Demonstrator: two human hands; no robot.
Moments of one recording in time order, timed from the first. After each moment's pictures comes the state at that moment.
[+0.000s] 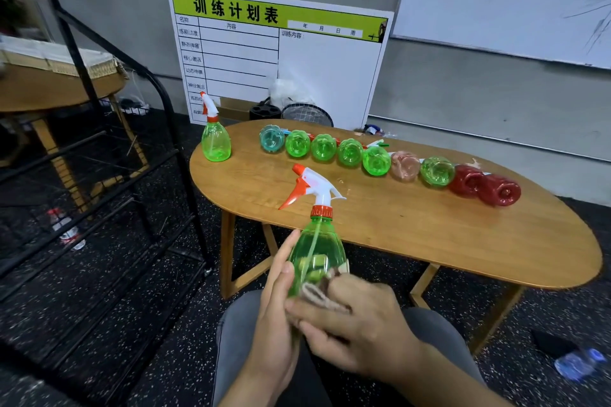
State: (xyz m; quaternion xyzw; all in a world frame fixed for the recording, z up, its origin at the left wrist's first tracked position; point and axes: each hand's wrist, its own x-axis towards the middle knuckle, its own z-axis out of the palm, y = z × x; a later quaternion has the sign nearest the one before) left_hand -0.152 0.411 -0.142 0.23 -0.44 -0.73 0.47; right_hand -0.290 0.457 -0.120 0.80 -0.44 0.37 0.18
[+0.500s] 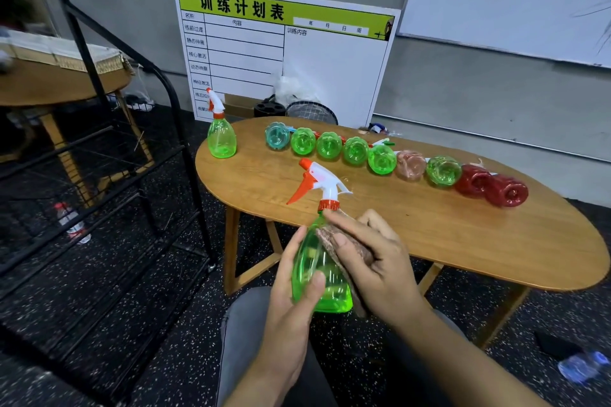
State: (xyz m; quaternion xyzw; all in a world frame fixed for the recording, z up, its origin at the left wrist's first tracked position) left_hand -0.151 0.412 -0.141 0.22 -0.48 -0.70 0.48; right_hand -0.304 0.426 -0.101 0.65 -0.55 0.52 -0.06
